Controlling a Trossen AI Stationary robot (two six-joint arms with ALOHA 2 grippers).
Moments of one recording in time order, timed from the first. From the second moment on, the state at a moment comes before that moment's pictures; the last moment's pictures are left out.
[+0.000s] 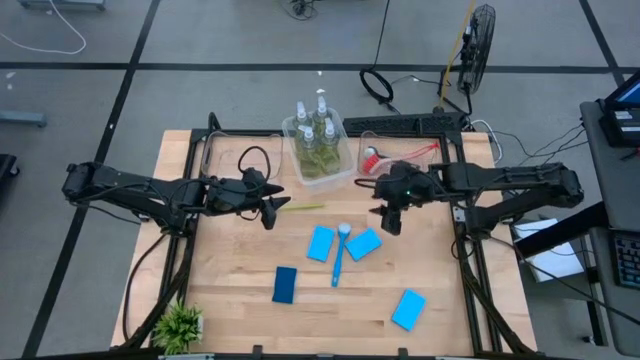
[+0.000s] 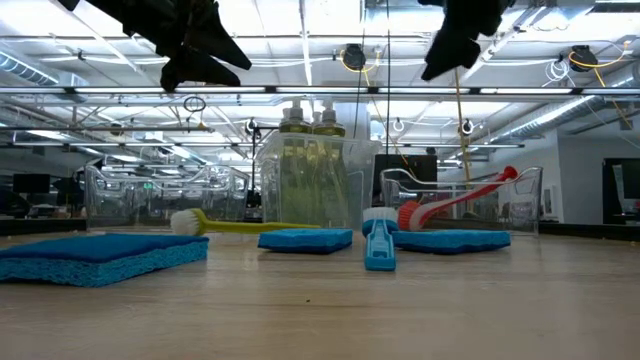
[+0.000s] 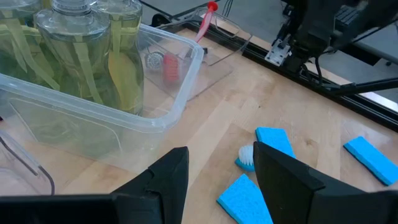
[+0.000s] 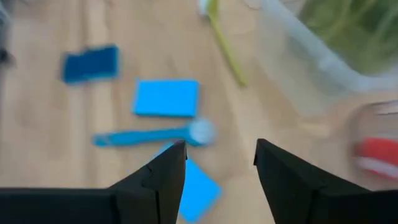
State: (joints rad) left arm -0.07 1.05 0.72 -0.11 -0.39 -0.48; right arm 0.01 1.20 1.11 -0.73 0.07 0.26
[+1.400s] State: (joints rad) left arm -0.07 1.05 0.72 -0.19 -0.27 -0.42; right arm 0.11 1.67 1.11 -0.43 -0.01 1.16
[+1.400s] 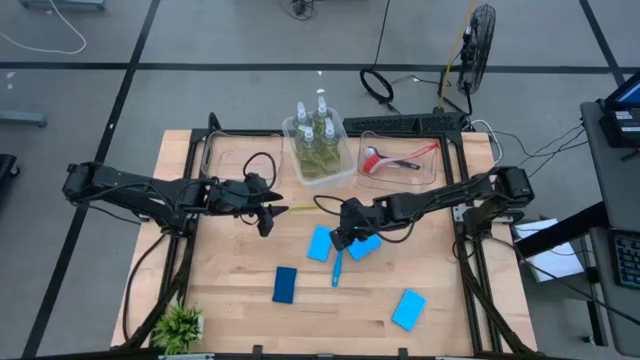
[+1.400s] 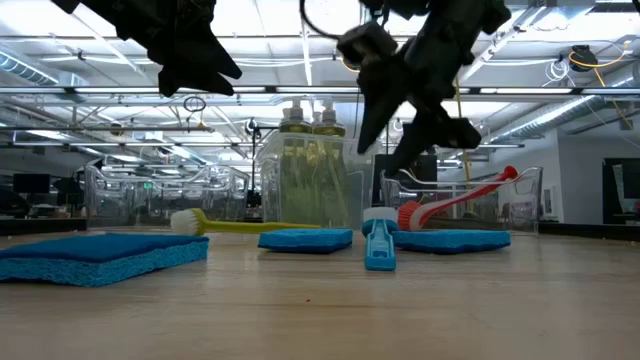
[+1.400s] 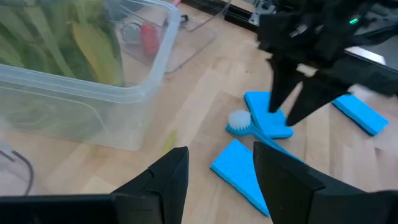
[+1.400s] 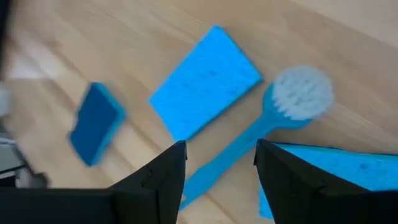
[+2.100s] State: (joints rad) left arm -0.07 1.05 0.72 -0.19 -0.26 -0.39; right arm 0.09 1.74 1.11 -0.45 -0.05 1.19
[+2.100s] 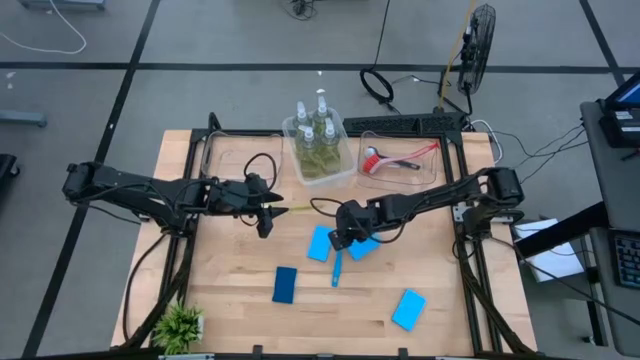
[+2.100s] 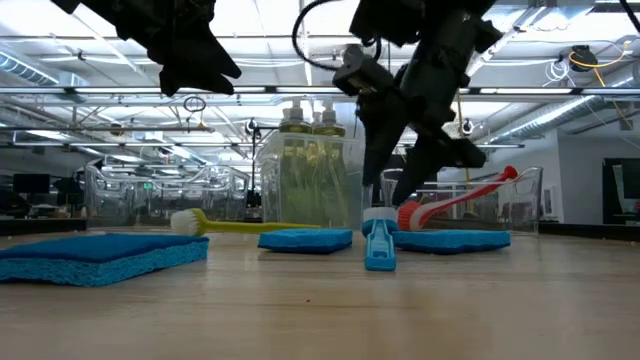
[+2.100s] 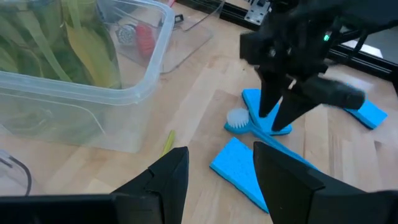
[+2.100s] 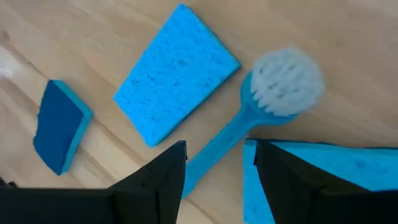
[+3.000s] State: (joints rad) left arm -0.07 1.05 0.72 -0.19 -0.26 -0.40; right arm 0.05 1.89 1.11 -0.36 -0.08 1.13
